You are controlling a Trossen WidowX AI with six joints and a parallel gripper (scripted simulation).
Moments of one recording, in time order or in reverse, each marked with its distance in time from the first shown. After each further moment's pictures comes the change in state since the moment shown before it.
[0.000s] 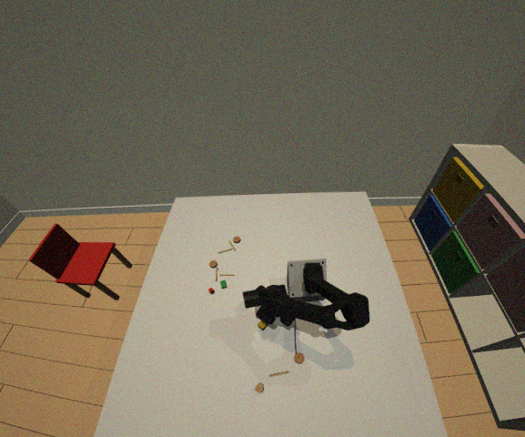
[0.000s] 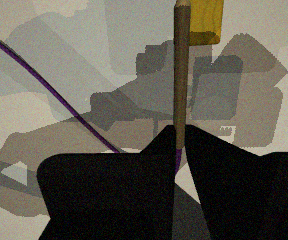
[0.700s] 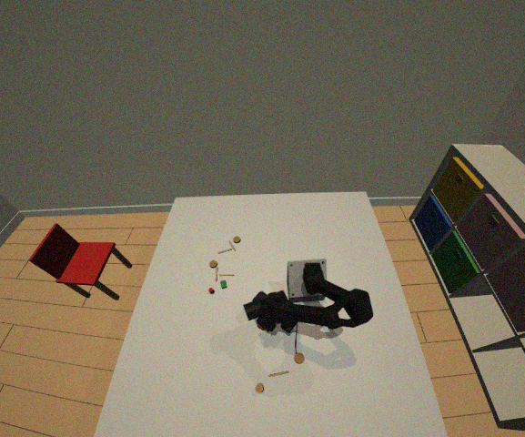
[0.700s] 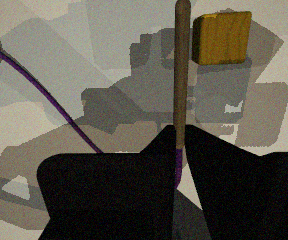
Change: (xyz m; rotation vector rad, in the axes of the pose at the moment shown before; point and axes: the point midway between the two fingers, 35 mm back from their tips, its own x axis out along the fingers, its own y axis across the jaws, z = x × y) arm 0.013 0.014 0.014 -0.006 0.015 -0.005
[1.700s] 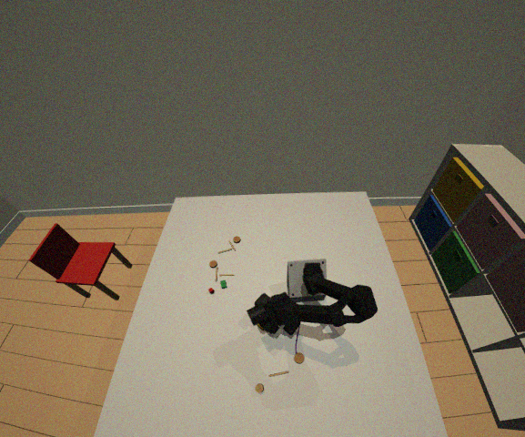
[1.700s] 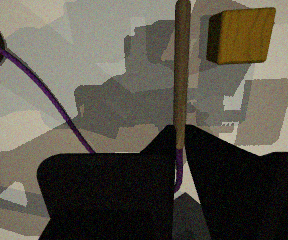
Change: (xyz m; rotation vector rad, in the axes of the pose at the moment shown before) arm 0.006 0.011 -0.001 -0.001 -0.003 -0.008
